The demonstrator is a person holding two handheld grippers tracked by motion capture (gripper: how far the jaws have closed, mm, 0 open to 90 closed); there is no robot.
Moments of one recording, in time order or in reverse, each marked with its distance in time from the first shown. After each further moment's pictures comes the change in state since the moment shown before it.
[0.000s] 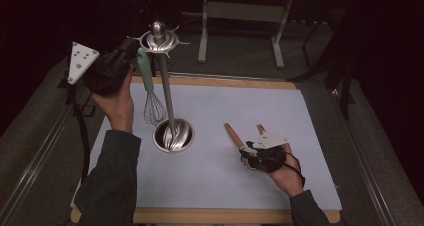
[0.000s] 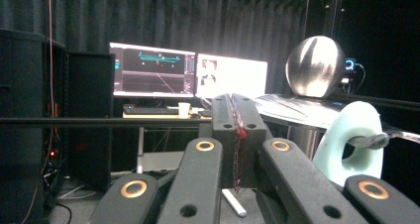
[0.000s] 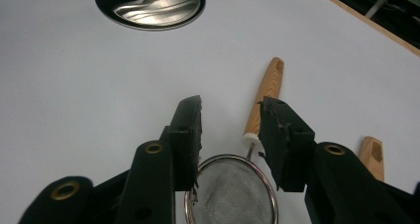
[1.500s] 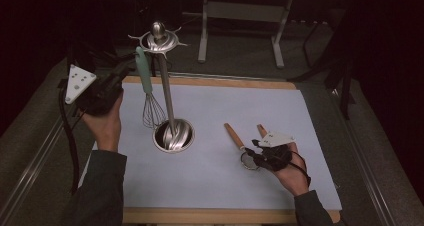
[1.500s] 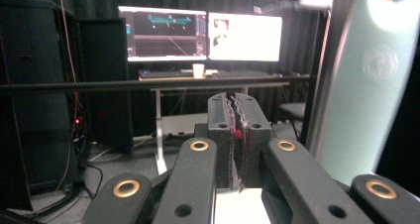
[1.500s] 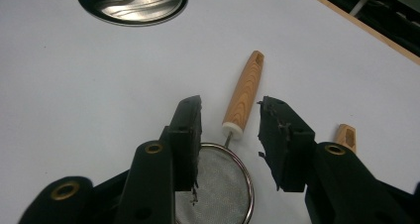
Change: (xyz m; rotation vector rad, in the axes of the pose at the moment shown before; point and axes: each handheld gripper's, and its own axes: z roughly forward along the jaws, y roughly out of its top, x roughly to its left) left arm 0.019 -0.037 -0.036 0.156 0.027 0.077; right arm -0.010 -0.004 -0.009 0.006 -0.036 0.013
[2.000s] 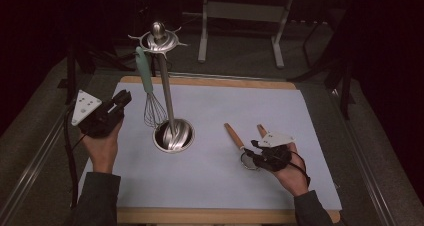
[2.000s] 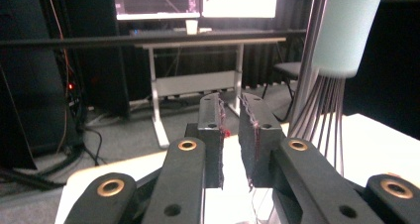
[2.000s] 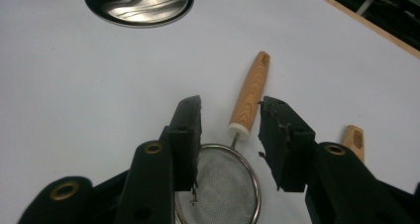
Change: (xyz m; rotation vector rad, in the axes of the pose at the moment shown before) left arm 0.005 -0.054 -0.021 0.149 -0.029 -0.004; right arm 0.001 0.000 0.000 0.000 0.020 0.008
